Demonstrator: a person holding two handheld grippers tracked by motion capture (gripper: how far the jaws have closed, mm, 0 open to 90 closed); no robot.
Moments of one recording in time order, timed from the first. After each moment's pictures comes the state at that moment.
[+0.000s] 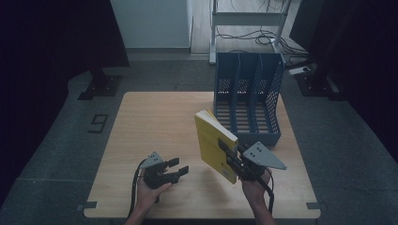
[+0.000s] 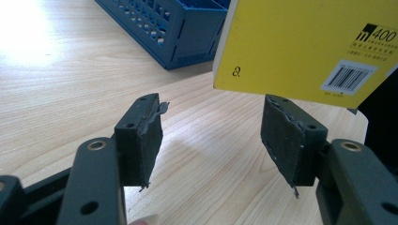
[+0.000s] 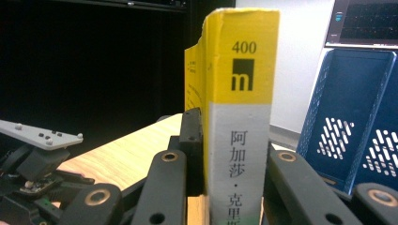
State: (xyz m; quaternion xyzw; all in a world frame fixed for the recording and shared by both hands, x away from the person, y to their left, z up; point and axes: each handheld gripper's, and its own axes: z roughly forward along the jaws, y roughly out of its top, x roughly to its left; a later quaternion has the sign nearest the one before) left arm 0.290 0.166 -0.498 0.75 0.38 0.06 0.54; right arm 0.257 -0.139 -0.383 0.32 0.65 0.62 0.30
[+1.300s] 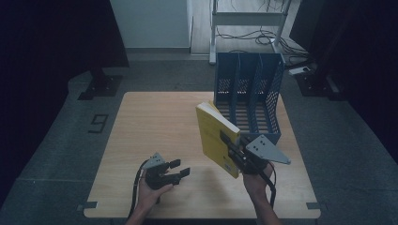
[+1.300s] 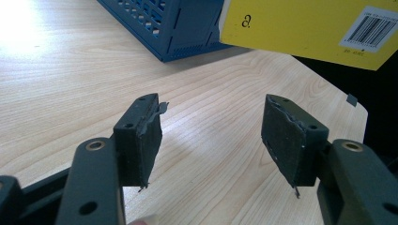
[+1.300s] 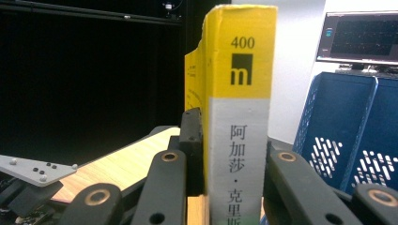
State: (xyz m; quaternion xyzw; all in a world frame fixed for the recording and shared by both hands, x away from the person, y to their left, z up) left arm 0.290 0.164 -0.503 0.76 0.38 0.05 0.53; right arm 0.262 -0.141 -0.362 0.32 0.64 0.63 0.32
